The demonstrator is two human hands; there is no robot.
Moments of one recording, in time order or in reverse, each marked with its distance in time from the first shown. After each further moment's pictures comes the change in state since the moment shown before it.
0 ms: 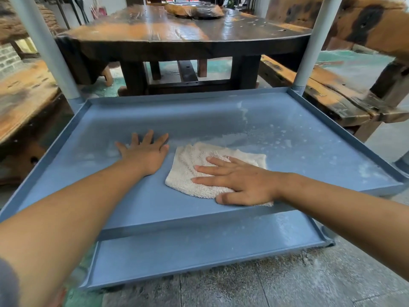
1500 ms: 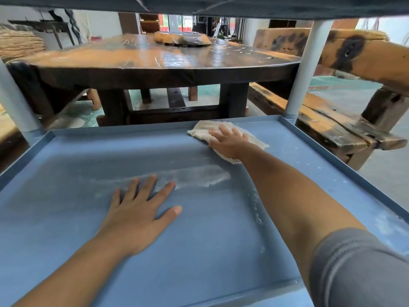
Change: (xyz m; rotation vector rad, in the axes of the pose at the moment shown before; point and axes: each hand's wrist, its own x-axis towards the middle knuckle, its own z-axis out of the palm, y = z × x) left_hand -0.013 0.049 0.025 -0.088 0.079 0.220; right_hand 0.136 0.245 -0.048 0.073 0.263 0.750
